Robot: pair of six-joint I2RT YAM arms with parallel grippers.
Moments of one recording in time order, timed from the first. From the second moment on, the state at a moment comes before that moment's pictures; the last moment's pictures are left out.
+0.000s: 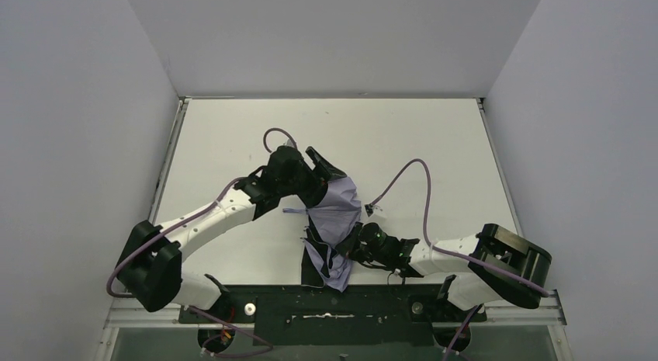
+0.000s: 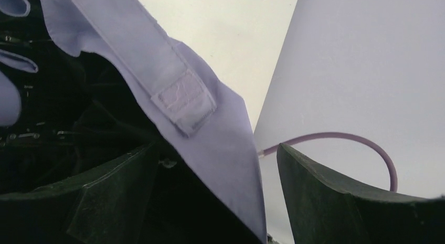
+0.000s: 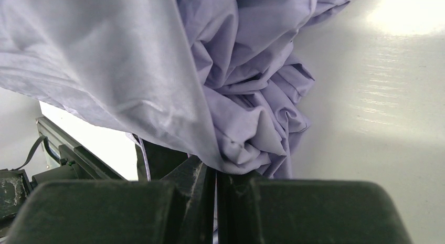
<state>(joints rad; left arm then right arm) -0.70 1.36 0.93 -0.15 0.12 -1.39 1.02 1.39 0.34 0.34 0.15 1.14</state>
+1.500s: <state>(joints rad) -0.57 1.59 1.36 -0.29 0.39 -0.99 1.02 1.39 0.33 0.36 0.15 1.14</state>
